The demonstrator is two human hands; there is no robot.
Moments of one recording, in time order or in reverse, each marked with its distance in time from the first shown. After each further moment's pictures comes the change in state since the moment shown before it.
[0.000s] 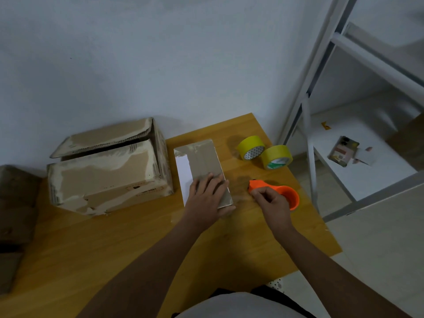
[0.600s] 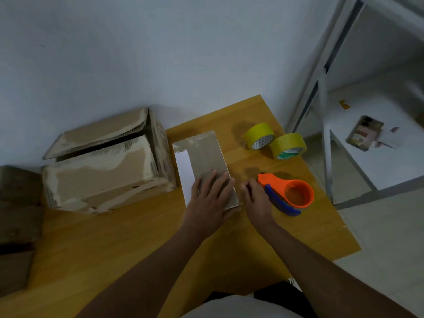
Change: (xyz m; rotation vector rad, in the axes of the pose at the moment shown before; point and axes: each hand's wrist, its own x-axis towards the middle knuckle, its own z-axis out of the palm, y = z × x) left_hand -0.005 -0.006 0.017 0.086 0.104 0.091; right_hand 0.029 0.032 0.061 -0.277 -0.080 -0.157
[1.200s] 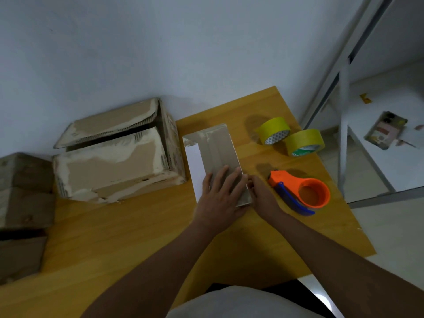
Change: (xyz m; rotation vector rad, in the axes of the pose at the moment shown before) left_hand 0.003 0.001 -0.002 -0.009 -0.063 -0.033; right_hand 0.019 0.010 0.012 -0.036 -0.297 0.083
